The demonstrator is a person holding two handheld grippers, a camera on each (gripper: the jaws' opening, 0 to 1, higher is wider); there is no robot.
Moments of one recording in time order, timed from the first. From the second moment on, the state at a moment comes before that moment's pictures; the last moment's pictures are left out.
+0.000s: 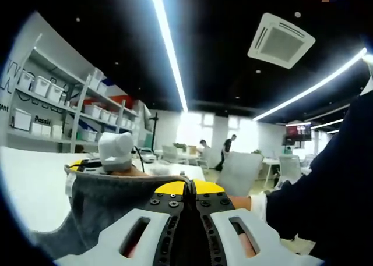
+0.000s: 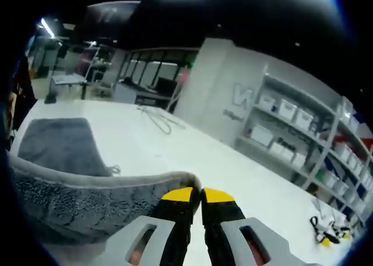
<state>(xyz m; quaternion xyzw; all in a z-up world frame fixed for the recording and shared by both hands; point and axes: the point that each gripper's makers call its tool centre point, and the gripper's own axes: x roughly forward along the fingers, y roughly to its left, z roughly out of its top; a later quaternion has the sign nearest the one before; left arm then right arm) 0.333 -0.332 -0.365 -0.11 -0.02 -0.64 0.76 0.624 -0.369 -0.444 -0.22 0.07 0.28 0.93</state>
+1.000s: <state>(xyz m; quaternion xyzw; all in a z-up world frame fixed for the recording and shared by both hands) 0.342 -0.380 -0.375 -0.14 -0.02 -0.64 0.76 0.628 -0.416 -0.464 -0.22 0.09 0.27 0.93</state>
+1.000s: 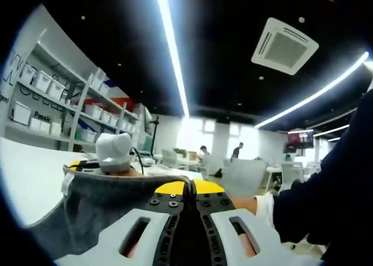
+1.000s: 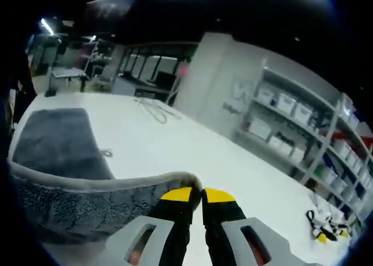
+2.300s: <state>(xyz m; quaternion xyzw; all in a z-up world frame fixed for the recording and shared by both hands) 0.336 -0.438 -0.432 -0.11 0.01 -0.66 0.74 0.622 -0.474 -0.533 -0.18 0.15 0.23 0.95</state>
